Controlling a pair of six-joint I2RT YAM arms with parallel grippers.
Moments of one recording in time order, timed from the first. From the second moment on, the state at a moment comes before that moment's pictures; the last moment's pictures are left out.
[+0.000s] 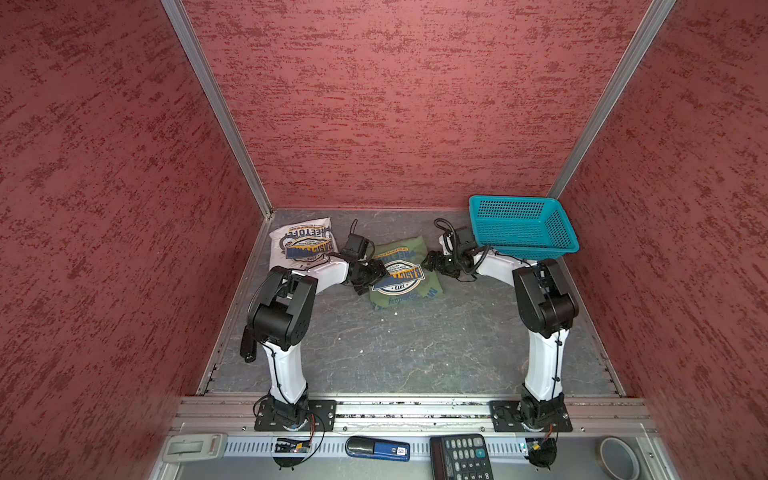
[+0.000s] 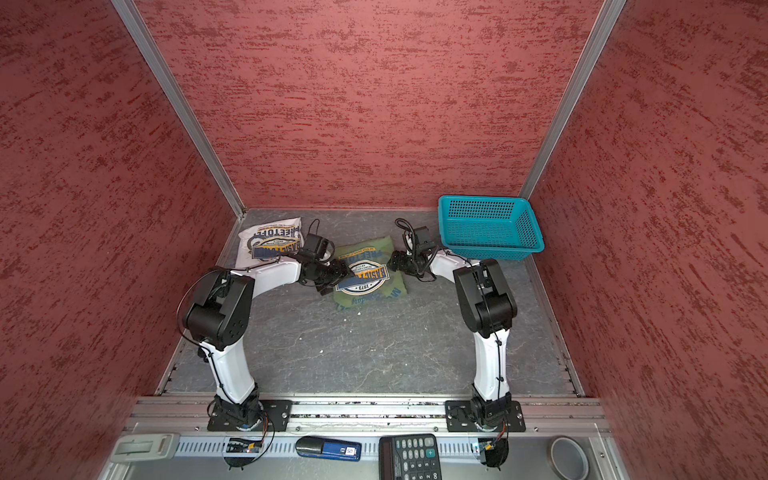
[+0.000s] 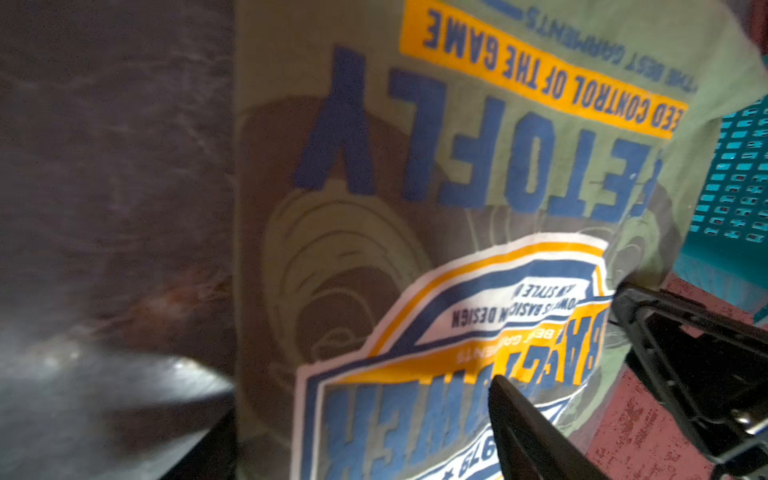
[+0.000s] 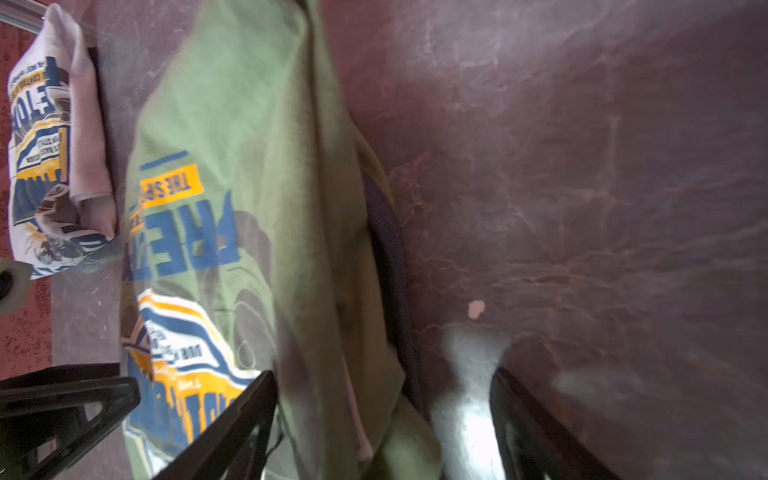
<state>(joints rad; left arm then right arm) -0.35 1.91 1.19 -0.34 0.35 -0.85 0.34 2.06 1.34 -0.23 -0.36 0.51</state>
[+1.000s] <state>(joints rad) -0.20 1.89 1.46 -0.44 0.34 -0.71 0.44 2.16 1.61 -0.09 -0.51 0.69</state>
